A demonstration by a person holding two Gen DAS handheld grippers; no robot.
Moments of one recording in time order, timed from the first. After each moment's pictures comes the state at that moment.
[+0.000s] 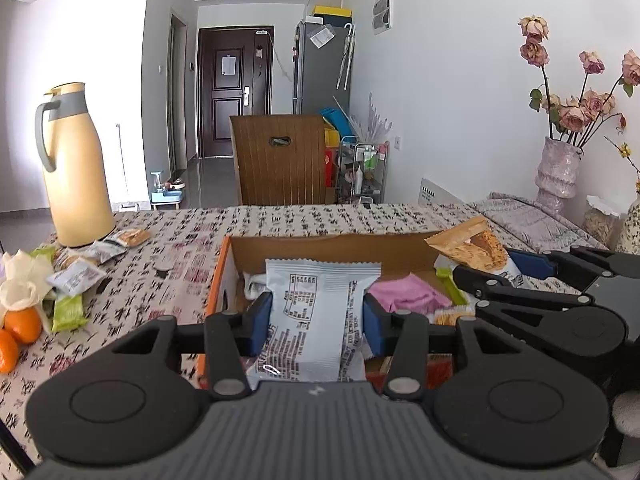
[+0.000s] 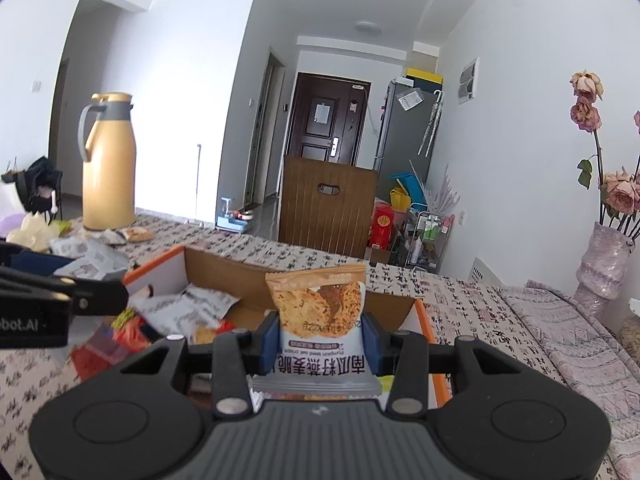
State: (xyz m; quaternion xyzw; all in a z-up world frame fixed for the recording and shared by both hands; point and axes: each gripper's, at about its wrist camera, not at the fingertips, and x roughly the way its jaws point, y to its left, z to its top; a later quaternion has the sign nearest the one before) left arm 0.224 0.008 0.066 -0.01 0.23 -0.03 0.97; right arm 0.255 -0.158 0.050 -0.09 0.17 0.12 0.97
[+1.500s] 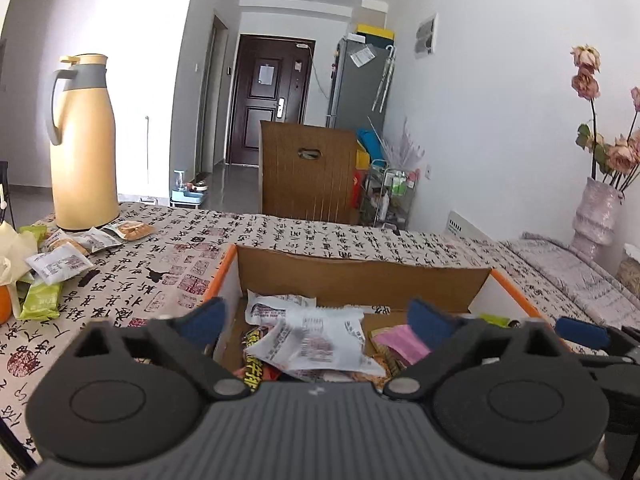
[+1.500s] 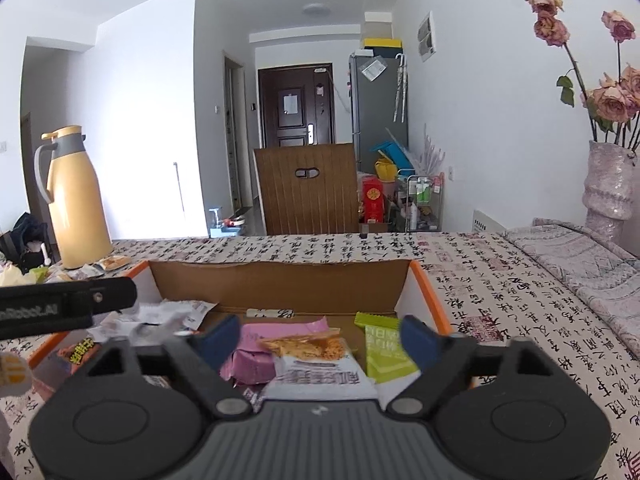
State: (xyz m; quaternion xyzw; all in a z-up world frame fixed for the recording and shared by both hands) left arm 0.281 0.018 0.034 -0.07 0.20 0.02 0.98; right arm 0.307 -0.185 0.016 0.02 0.20 0.10 0.97
